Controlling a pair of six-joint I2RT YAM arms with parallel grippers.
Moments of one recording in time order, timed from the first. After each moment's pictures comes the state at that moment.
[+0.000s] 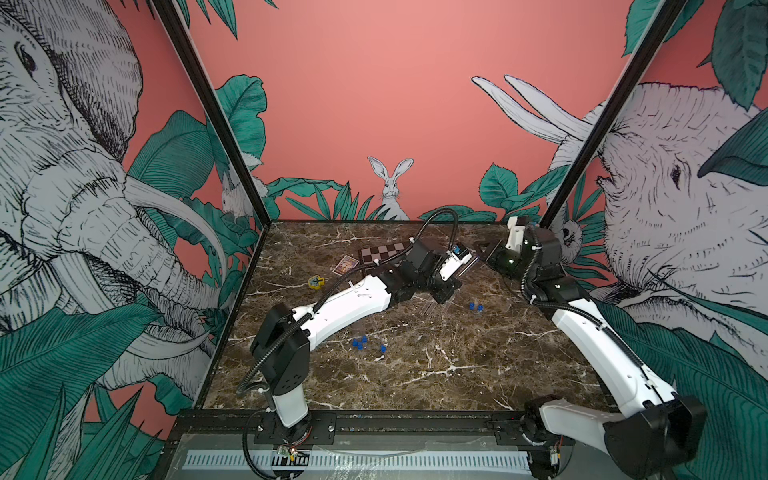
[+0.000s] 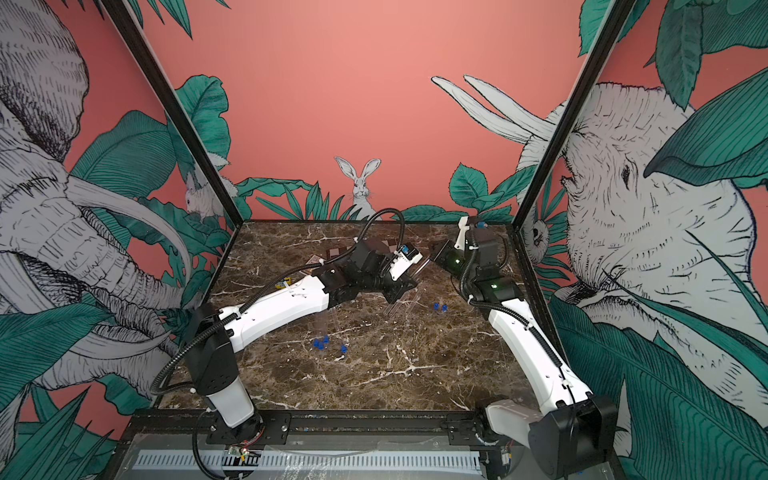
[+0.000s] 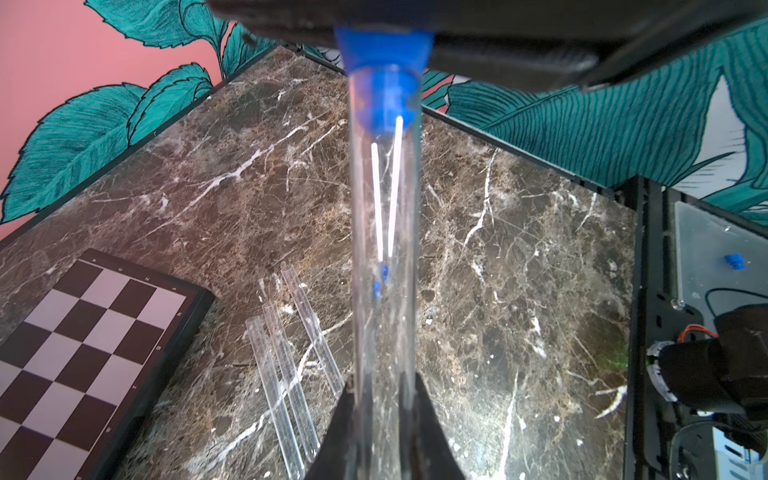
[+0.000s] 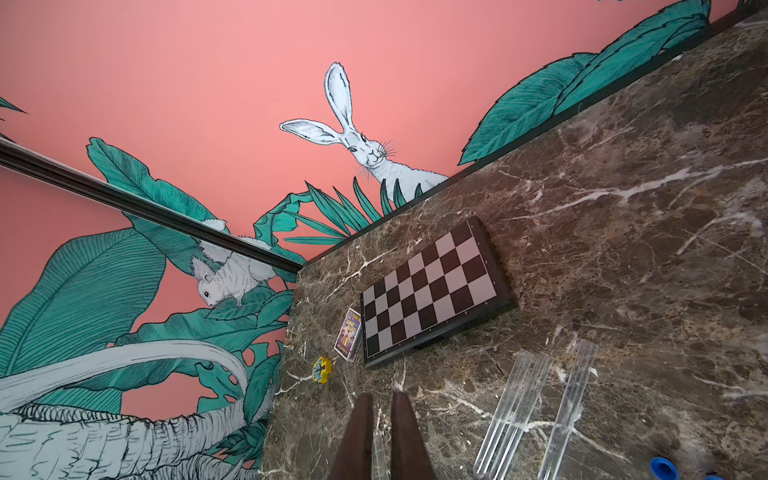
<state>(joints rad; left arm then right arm) -0.93 1.74 1.50 -0.35 0.22 0.06 0.28 1.19 1.09 -0.26 -0.25 0.80</state>
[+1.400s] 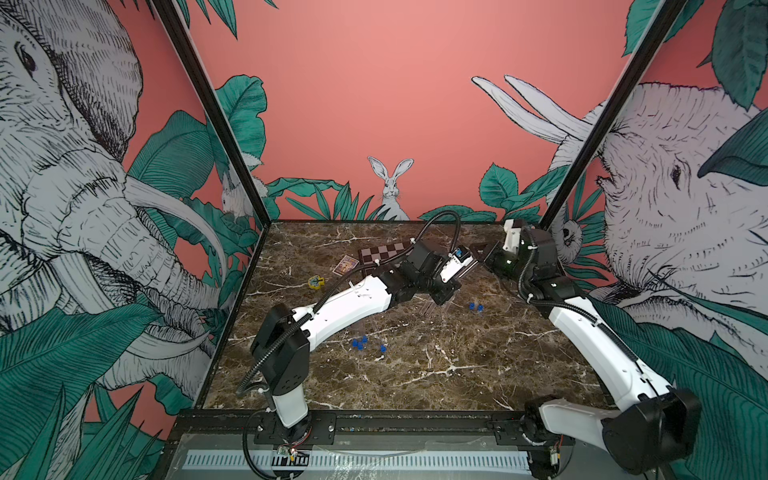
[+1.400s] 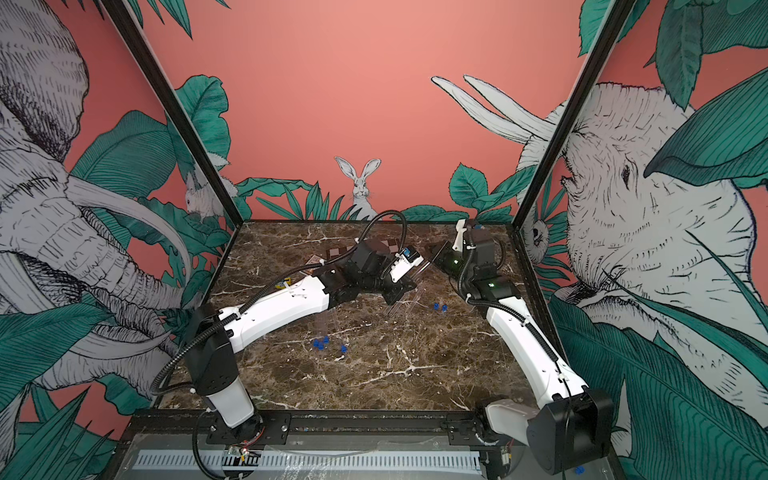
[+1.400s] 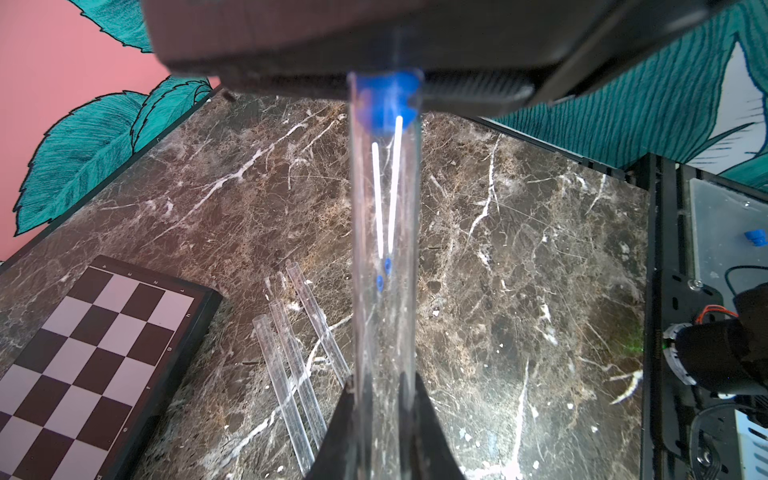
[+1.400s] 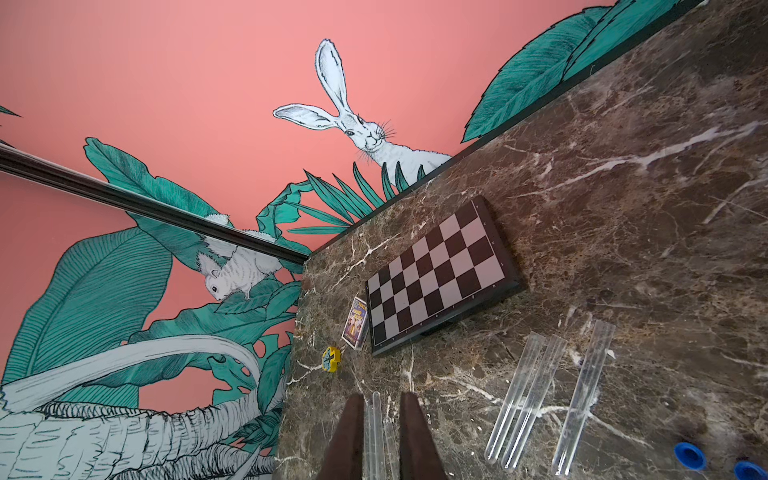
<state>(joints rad) -0.93 1.74 1.50 -0.37 0.22 0.10 0.27 1.21 1.08 -0.25 -0.29 0.84</state>
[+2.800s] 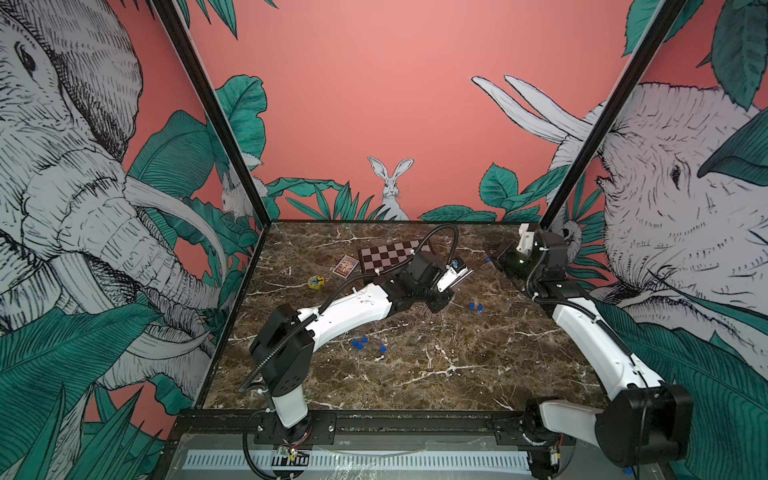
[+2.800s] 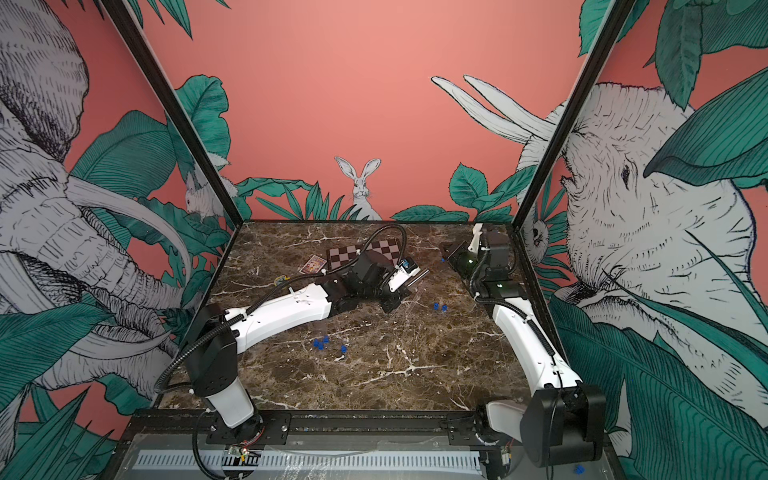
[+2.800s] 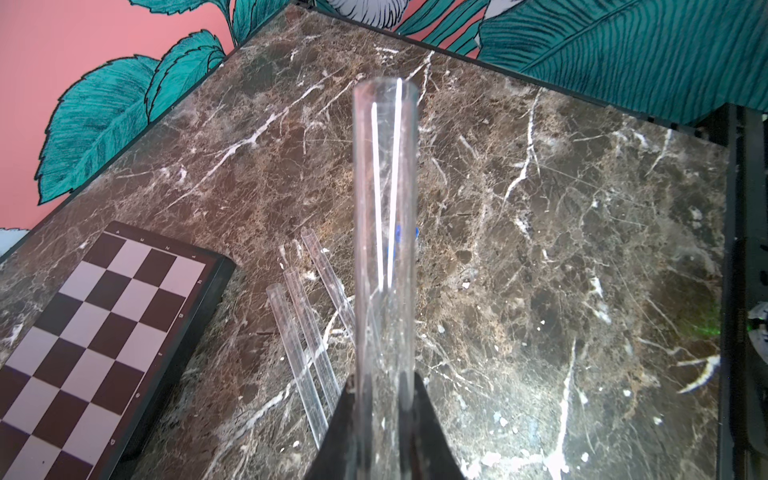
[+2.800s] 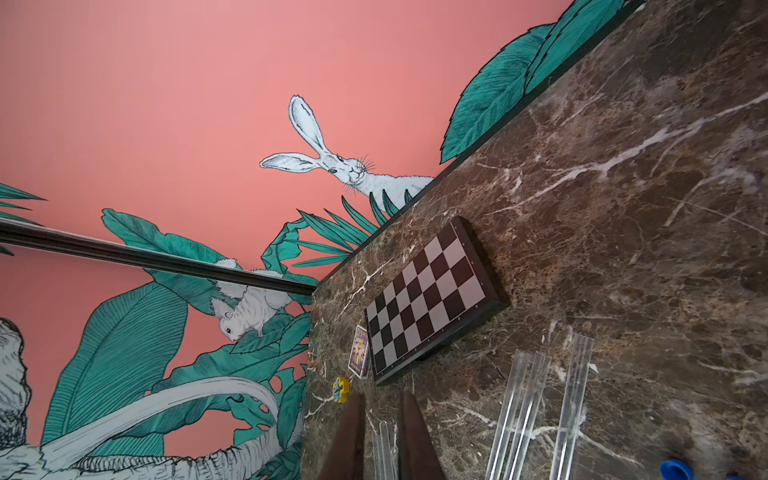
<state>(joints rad) -0.94 1.73 1.37 -0.30 0.13 0.13 0.12 1.23 1.00 -0.14 -0.37 0.91</state>
